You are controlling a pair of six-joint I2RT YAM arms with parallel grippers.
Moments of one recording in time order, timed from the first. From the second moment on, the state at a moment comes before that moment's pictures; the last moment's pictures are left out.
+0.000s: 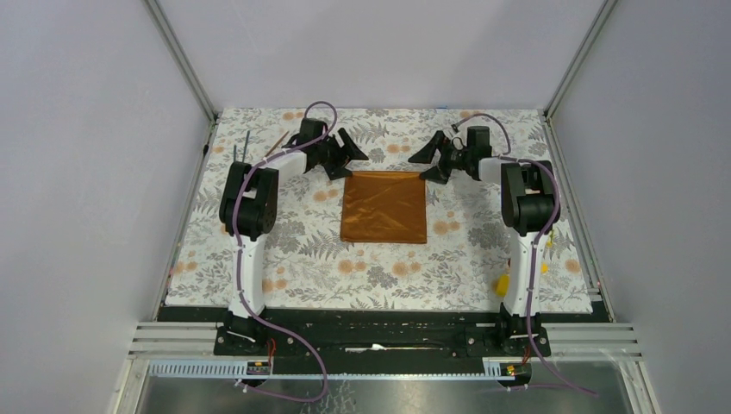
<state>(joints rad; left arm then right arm) -0.24 2.24 1.59 -0.09 0.50 -0.86 0.08 2.27 1.42 0.19 -0.88 0.79</state>
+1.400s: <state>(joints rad) -0.39 1.67 0.93 -0.33 0.28 -0.66 0.22 1.53 0.95 -0.36 -0.52 0.44</state>
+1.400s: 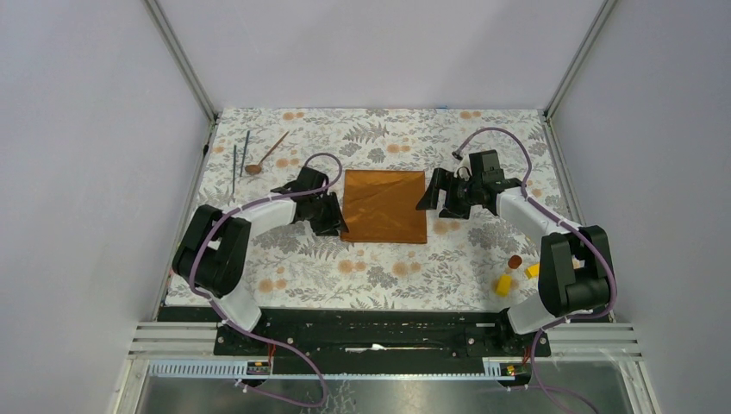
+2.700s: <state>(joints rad) -0.45 1.84 1.45 -0.51 0.36 -0.57 0.06 1.56 0.70 -0.13 -0.49 0.67</state>
